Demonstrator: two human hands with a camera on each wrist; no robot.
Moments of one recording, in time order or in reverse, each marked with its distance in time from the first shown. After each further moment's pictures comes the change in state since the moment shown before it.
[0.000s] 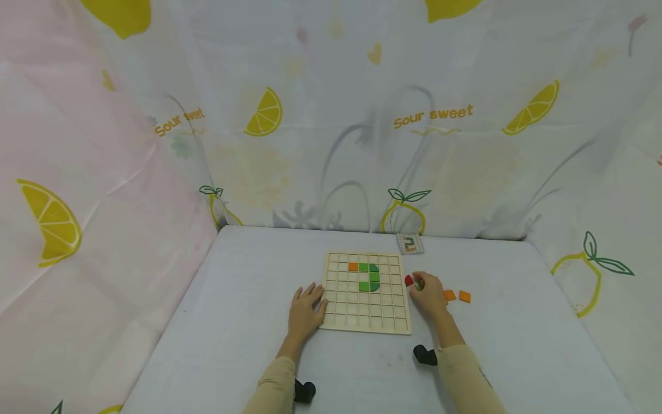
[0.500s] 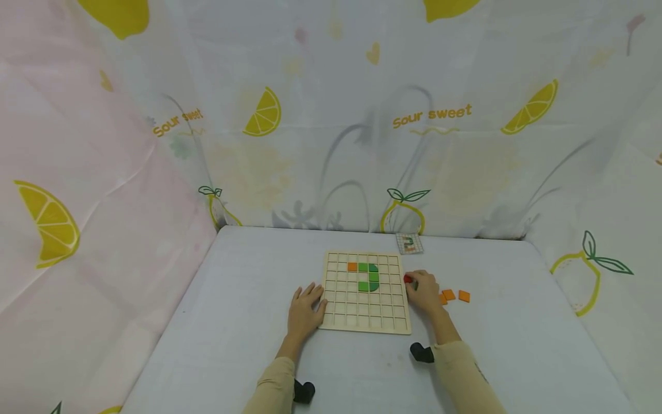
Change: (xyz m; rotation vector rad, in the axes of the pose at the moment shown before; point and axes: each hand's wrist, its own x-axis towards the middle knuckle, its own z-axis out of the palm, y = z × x) left_hand 0.001 0.001 0.000 -0.004 0.015 0.010; right_hand 0.006 -0.007 0.001 -0.131 -0.052 -0.060
